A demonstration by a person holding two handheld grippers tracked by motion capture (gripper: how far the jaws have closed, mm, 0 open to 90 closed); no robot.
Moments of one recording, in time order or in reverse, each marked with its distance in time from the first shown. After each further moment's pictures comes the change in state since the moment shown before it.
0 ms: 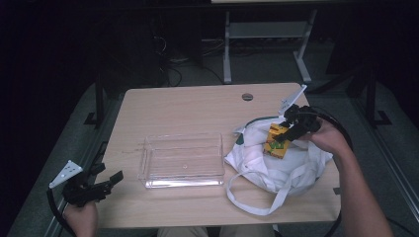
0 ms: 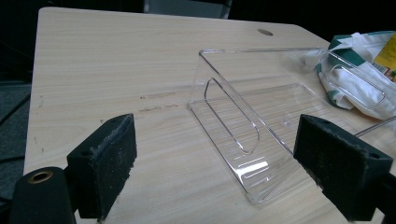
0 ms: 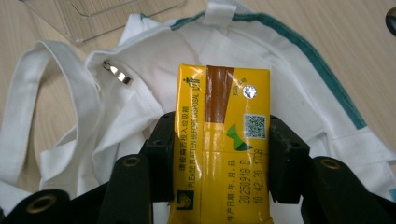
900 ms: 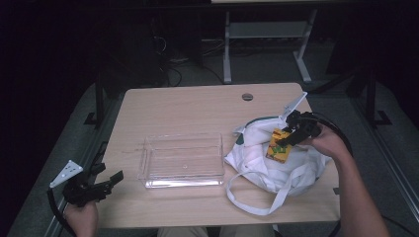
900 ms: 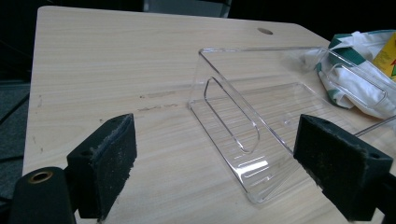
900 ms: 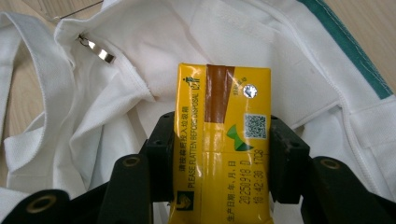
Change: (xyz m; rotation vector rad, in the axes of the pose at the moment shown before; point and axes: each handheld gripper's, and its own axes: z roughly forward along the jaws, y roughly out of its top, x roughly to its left) left arm 0.000 0.000 0.001 0.004 -0.002 0.001; right arm -0.009 -0.024 0.022 0.025 0.009 0.037
